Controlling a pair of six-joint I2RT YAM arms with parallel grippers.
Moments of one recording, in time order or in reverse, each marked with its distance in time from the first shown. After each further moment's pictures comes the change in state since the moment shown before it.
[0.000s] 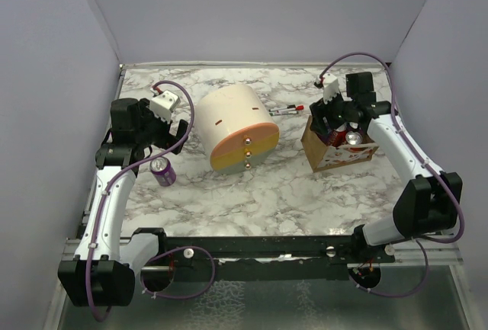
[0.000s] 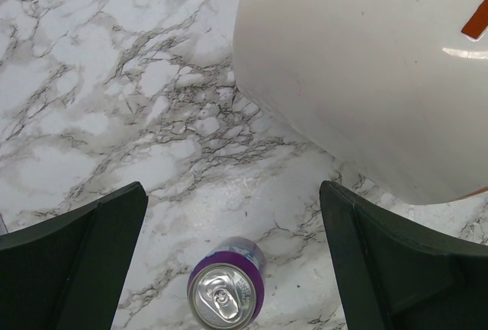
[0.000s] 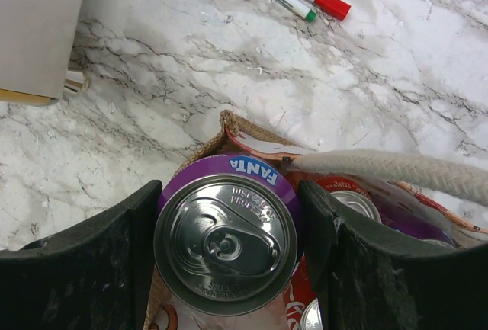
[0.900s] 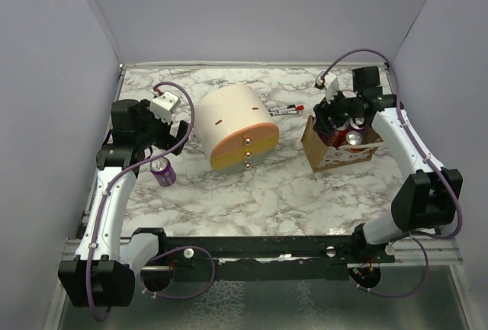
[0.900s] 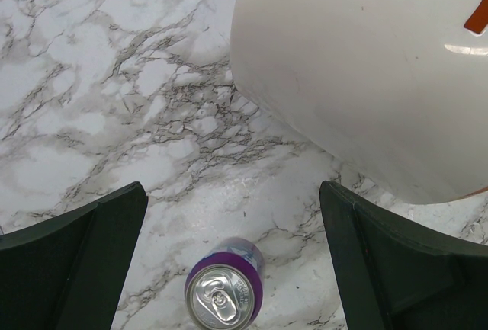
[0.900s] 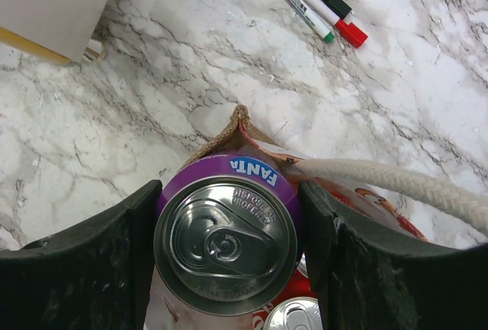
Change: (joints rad) left arm 0.000 -0.005 -0.018 0.013 0.006 -0.002; right arm -0.056 0.029 0.061 -0.090 -0.134 -0.204
